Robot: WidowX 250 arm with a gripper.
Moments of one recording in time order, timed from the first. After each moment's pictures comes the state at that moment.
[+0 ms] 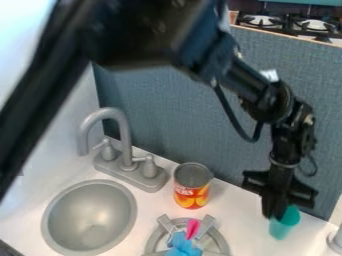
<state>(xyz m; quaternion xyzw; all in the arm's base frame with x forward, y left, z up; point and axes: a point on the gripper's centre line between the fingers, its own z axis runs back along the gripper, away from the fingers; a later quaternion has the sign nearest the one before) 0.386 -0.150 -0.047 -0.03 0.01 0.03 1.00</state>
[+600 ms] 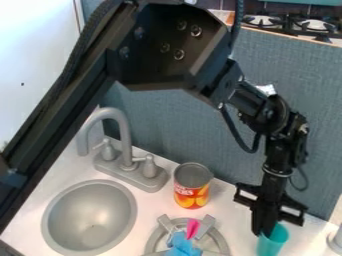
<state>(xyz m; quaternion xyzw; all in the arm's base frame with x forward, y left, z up) 0.364 -0.144 -0.069 -0.02 0.12 -0.01 0.99</state>
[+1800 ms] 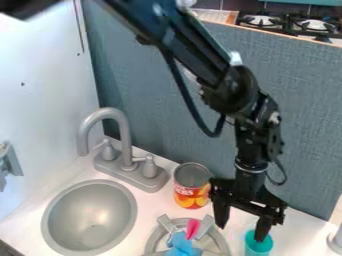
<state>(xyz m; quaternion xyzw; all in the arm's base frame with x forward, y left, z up) 0.323 -0.121 -0.023 -0.03 0.04 0.01 1.00</state>
